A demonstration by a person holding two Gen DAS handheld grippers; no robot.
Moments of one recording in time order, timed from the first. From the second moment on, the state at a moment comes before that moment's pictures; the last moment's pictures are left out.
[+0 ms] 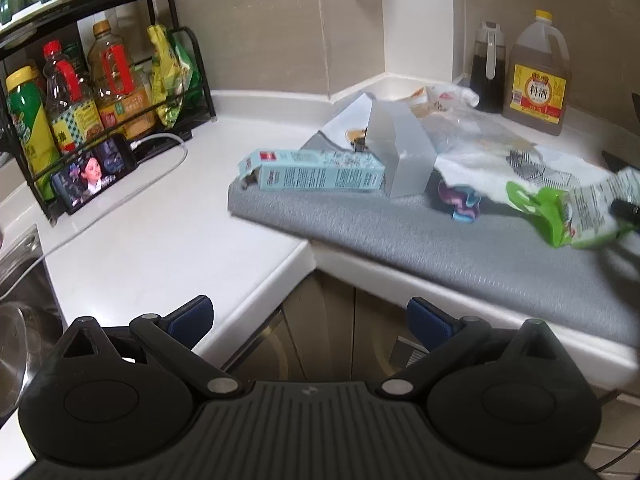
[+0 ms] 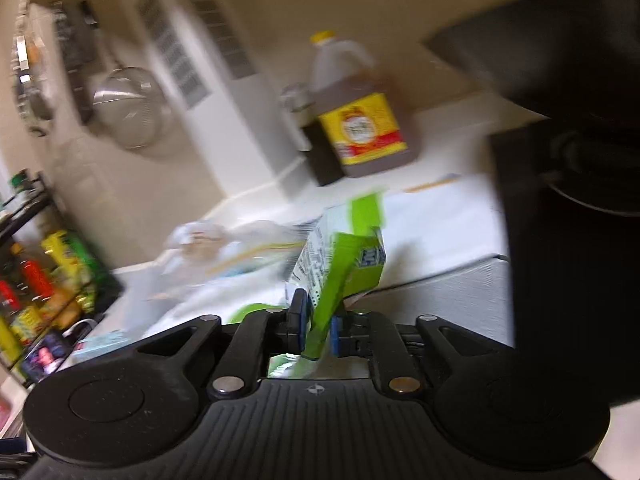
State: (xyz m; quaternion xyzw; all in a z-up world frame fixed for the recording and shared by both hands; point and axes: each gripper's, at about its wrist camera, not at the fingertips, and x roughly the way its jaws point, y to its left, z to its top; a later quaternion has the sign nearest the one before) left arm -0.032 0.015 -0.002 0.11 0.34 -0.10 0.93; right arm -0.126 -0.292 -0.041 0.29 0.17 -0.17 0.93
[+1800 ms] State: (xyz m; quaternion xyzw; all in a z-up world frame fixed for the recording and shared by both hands) left arm -0.028 -0.098 -0.032 0.30 0.15 -0.22 0.92; right arm -0.105 -0.306 -0.064 0.29 0.18 -0.14 0.93
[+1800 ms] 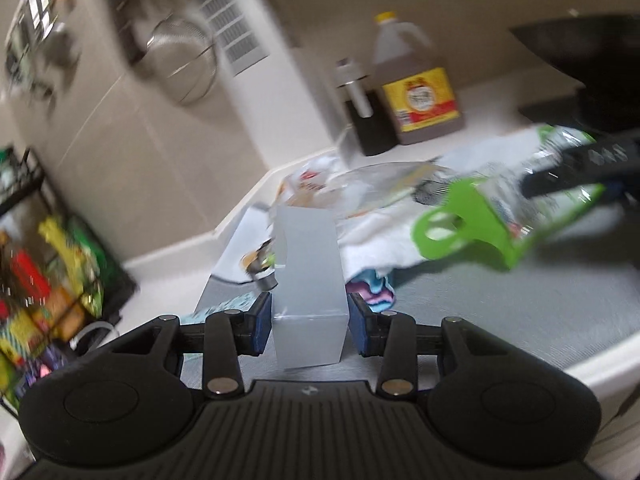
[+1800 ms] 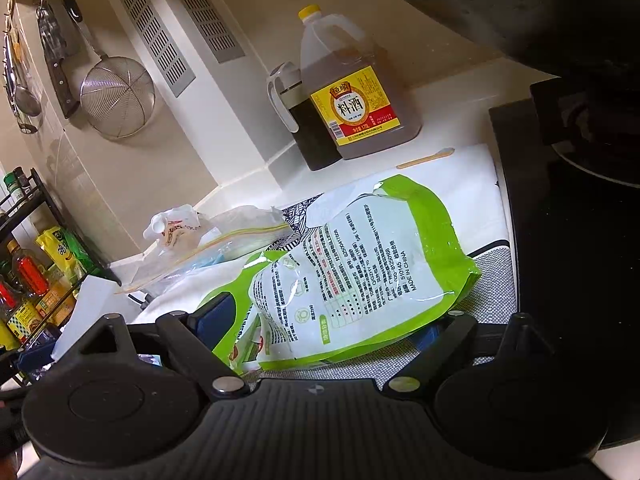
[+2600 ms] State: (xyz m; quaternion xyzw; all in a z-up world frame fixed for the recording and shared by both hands) left arm 0.008 -0.091 -0.036 0.14 0.24 -0.19 0.94; right arm -0.106 -0.306 -0.064 0.29 0.18 -0.13 0.93
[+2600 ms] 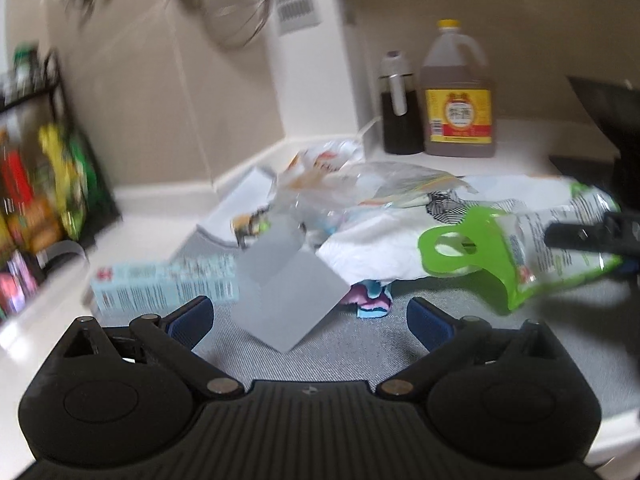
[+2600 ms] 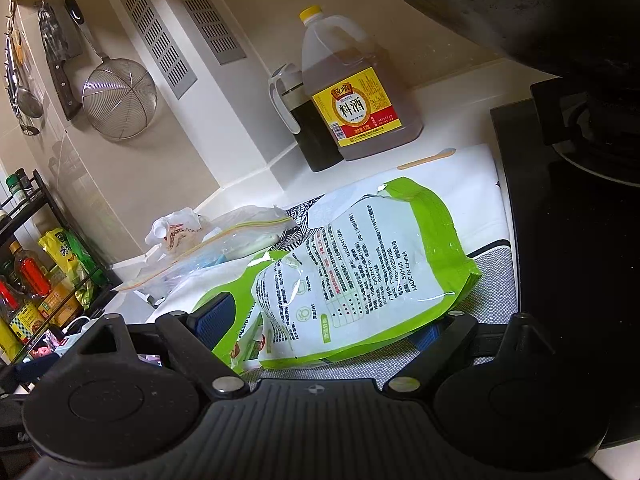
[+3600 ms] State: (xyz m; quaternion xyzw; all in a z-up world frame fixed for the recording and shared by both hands) left arm 0.072 -0.039 -0.038 0.11 0.31 -0.09 0.94; right arm -0.107 -0.306 -0.064 0.30 0.18 -0.13 0.93
